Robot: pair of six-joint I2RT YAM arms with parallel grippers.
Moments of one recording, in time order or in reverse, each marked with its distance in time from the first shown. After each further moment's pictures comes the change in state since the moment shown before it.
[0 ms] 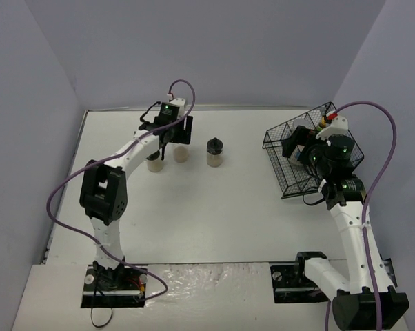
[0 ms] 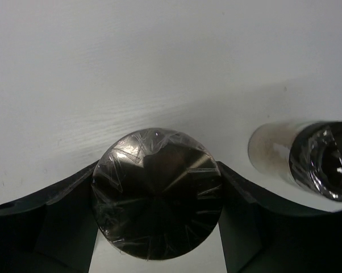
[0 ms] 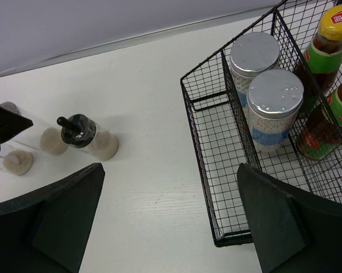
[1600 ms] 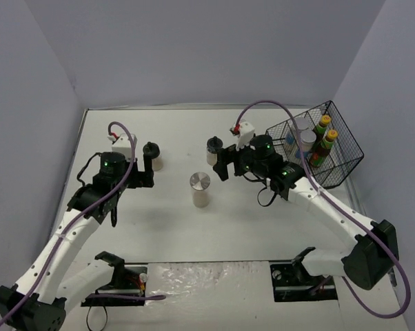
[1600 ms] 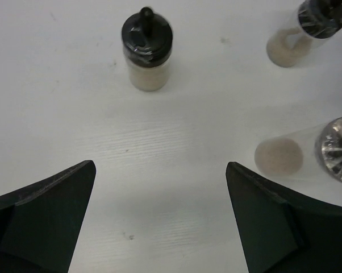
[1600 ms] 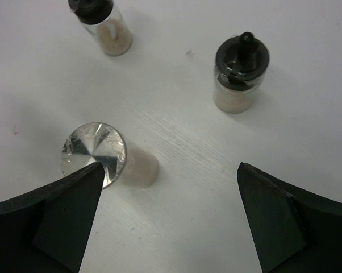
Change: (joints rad) left arm 0.020 -1.045 -0.727 -0.165 -0.111 -0.042; right arm 0.590 0.317 0.020 0.149 -0.008 -0.141
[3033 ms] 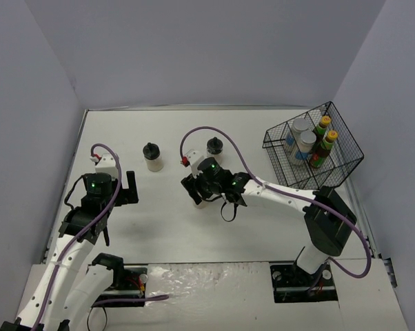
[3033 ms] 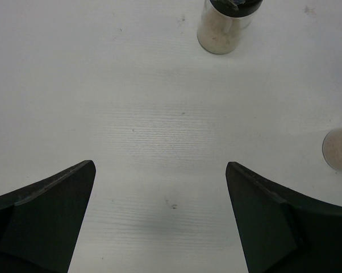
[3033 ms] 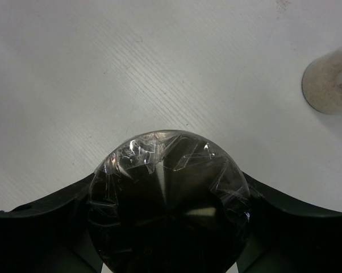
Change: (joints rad) left arm 0.155 -0.227 -0.191 -0.074 -0.059 0.032; right arm 0.307 0.370 0.070 0.054 0.183 -0.092
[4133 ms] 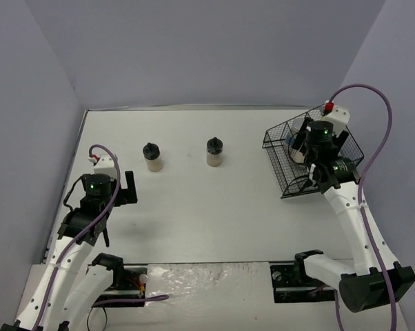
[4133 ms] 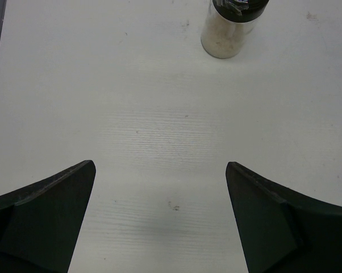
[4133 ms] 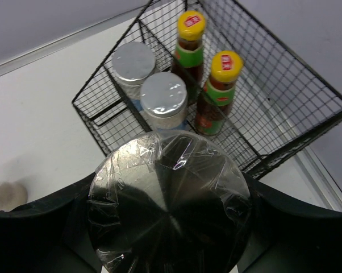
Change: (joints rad) left arm -0.006 -0.016 -0.001 0.000 -0.020 0.000; right arm -0.705 -0.530 0.107 -0.426 0.490 0.295
